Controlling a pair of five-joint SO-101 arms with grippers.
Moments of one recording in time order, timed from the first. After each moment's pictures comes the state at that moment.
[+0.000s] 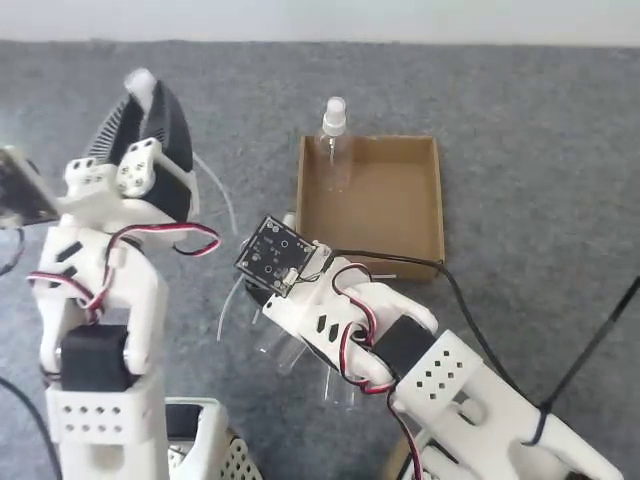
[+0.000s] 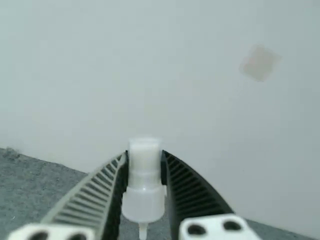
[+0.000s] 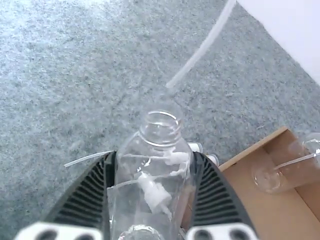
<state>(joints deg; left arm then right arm) -5.4 -60.0 35.0 39.9 26.2 -50.8 -45.5 52.6 34.5 13.9</state>
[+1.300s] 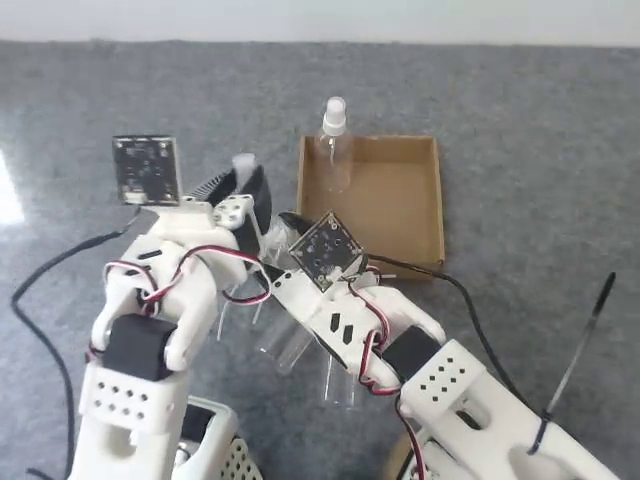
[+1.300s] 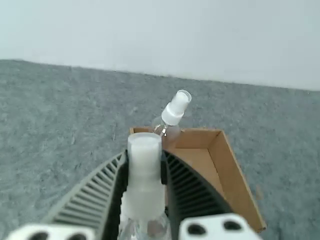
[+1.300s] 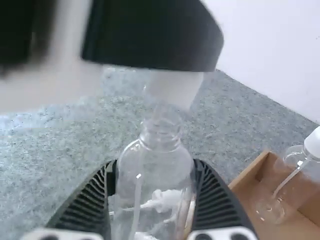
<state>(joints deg) 9.1 -60.4 45.3 55.1 17.7 -46.9 -48.4 65.9 9.8 4.4</state>
